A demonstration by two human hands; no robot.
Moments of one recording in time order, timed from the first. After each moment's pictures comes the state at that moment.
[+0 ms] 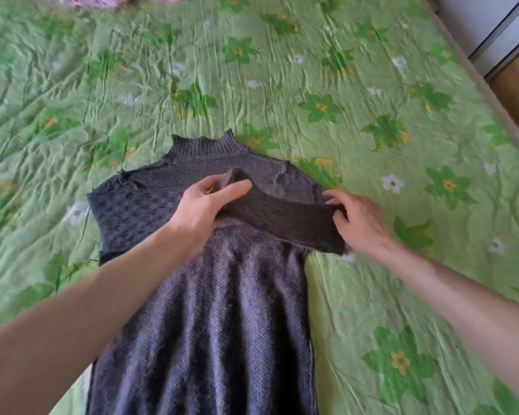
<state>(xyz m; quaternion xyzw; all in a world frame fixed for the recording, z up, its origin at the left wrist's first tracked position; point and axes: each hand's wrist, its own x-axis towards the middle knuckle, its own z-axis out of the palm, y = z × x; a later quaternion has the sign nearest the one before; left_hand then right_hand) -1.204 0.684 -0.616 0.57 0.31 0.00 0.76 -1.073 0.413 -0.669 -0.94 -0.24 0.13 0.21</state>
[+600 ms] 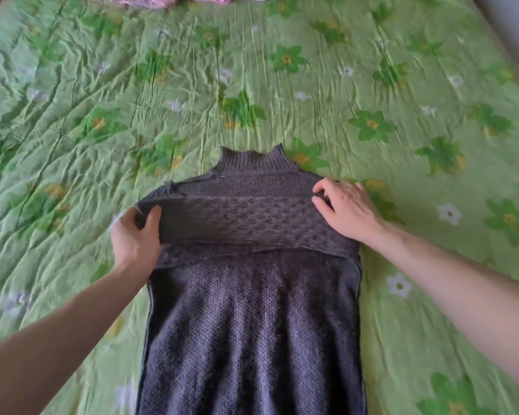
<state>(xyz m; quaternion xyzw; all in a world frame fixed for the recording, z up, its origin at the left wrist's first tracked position) -1.280 0.847 -0.680 0.69 0.53 0.16 0.46 -1.031 0.551 -0.695 -0.91 -0.40 0.05 0.09</state>
